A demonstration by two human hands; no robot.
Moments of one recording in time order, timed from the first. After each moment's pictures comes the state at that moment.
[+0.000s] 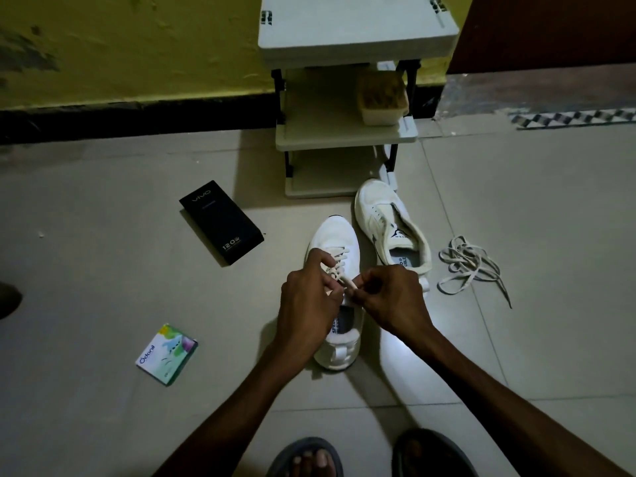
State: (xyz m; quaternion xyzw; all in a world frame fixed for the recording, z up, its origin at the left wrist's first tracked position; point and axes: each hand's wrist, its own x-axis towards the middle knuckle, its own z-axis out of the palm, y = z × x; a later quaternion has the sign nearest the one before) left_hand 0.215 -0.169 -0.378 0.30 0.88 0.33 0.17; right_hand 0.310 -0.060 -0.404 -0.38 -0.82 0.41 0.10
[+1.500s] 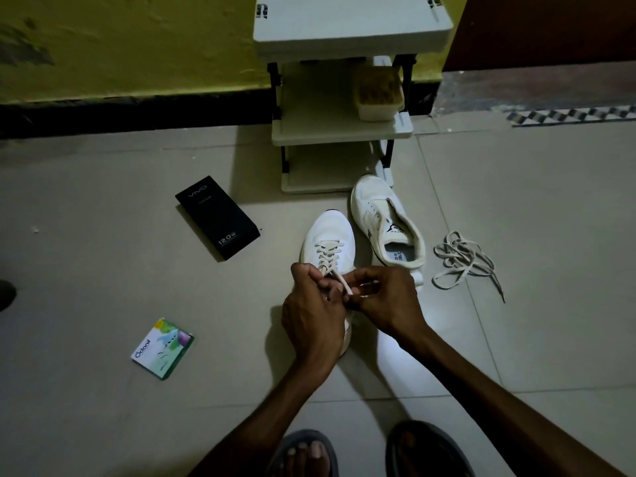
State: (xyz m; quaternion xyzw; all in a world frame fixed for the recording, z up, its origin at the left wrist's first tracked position) left_hand 0.257 -0.166 -0.396 0.15 0.91 0.38 0.08; right_hand 0.320 -0.067 -0.410 -0.37 -0.77 0.50 0.11
